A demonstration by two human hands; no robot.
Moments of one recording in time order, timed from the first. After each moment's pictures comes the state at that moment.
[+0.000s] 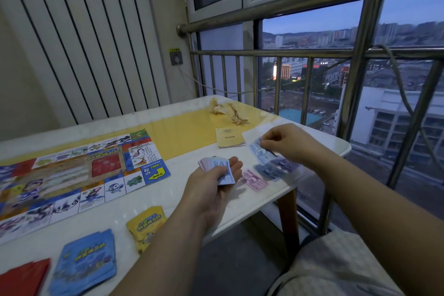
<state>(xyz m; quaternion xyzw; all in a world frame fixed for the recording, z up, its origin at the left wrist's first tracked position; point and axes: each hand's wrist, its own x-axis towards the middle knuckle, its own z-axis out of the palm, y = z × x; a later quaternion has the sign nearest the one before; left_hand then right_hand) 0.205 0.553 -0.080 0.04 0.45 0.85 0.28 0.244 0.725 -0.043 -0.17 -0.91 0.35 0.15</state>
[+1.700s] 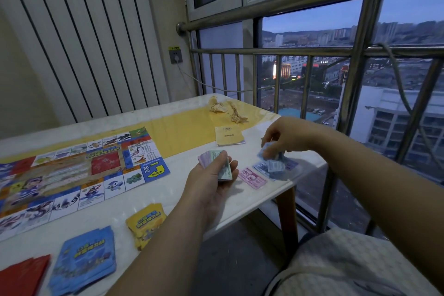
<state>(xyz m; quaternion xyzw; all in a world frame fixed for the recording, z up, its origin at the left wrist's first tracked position) 0.208 0.554 -0.074 -0.02 0.45 0.86 0.26 0.239 0.736 -0.018 -0.13 -0.97 0.21 -0.02</state>
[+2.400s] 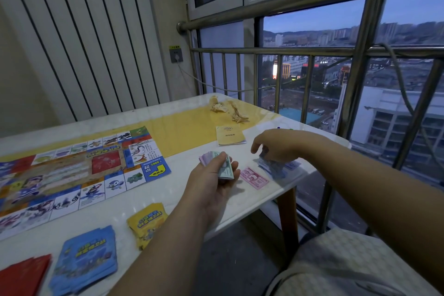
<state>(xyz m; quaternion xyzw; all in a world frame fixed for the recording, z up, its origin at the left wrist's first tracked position) 0.204 0.555 -0.076 -0.03 0.43 0.86 0.27 0.225 0.716 -0.028 -0.08 -0.99 0.04 -0.08</state>
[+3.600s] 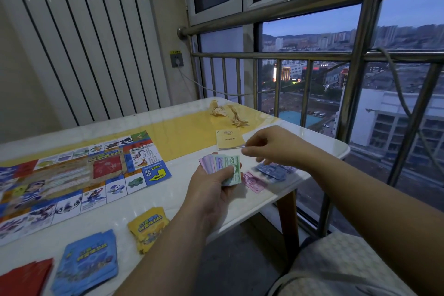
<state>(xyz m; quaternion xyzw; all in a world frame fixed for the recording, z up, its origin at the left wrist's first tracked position) 0.206 0.555 -0.080 0.05 0.48 0.84 0.25 0.240 0.706 -0.035 -0.09 -0.93 0.33 0.10</state>
